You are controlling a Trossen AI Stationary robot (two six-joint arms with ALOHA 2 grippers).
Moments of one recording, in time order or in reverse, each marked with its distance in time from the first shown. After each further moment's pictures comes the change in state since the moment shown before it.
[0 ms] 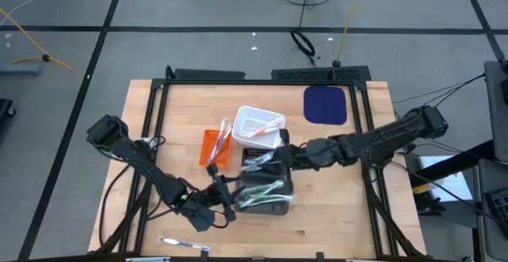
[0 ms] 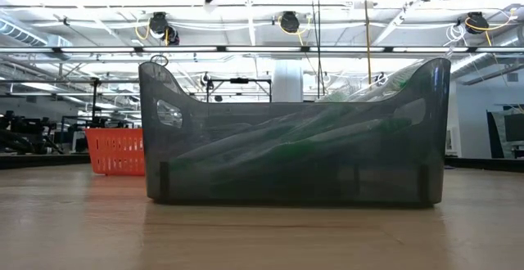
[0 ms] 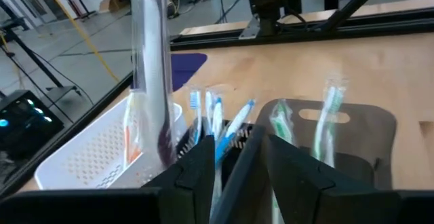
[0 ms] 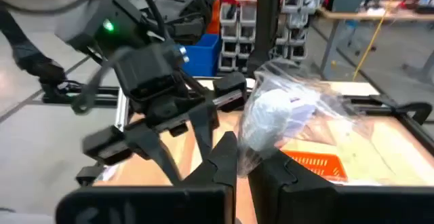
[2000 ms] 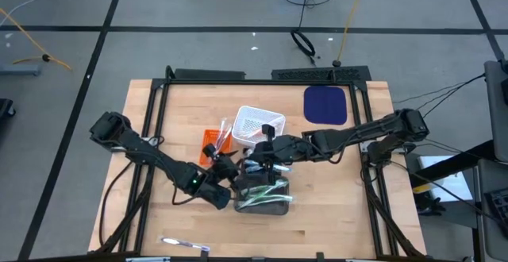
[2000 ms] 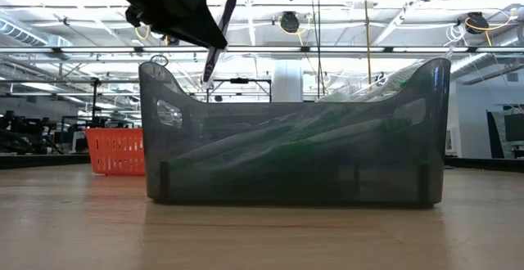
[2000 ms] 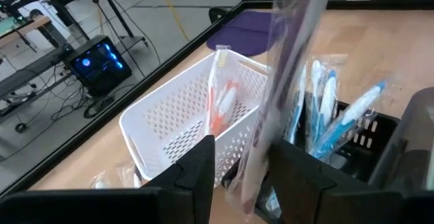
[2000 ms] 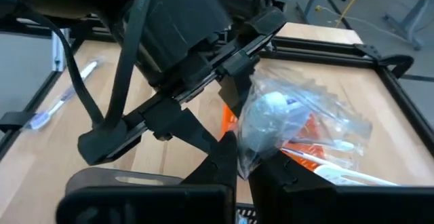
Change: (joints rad) left arm 0.187 -0.006 0.000 -0.313 -0.059 -0.288; right arm -0.106 0.211 0.217 -0.265 -0.060 -0.048
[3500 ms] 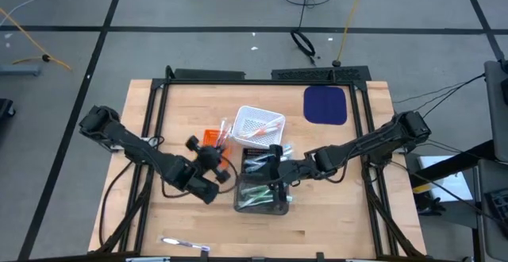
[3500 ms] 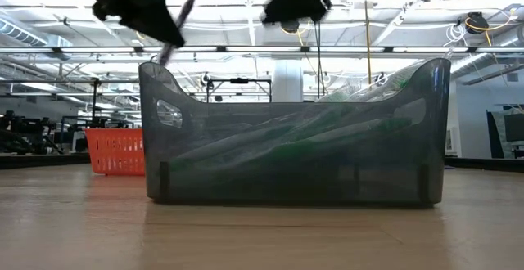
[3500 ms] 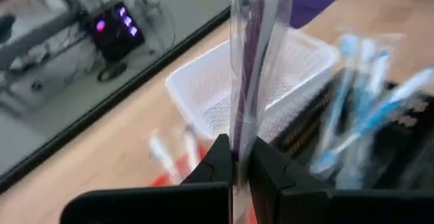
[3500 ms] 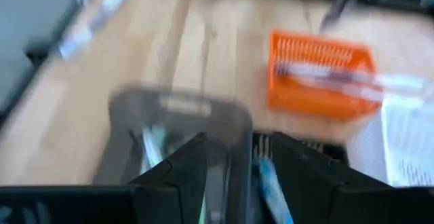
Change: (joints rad) left arm -0.015 -0.130 0.000 -0.394 0.038 -0.296; right arm 0.123 -0.001 -0.154 0.011 0.062 0.080
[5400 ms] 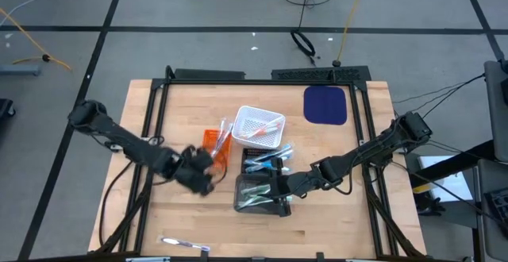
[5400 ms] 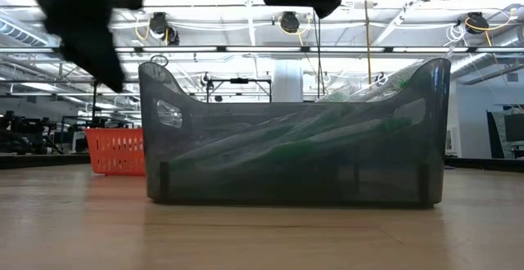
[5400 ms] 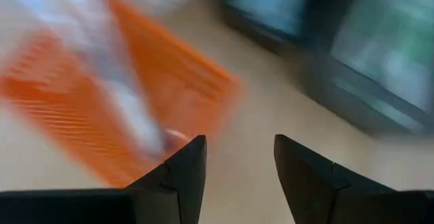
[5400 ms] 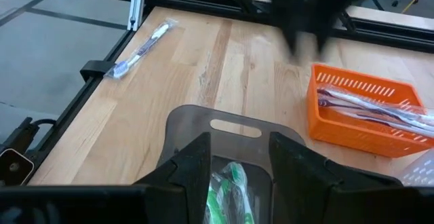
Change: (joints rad) left arm 0.038 -0.192 -0.207 0.063 0.613 -0.018; right arm 0.095 0.001 -0.128 0.259 0.015 -0.021
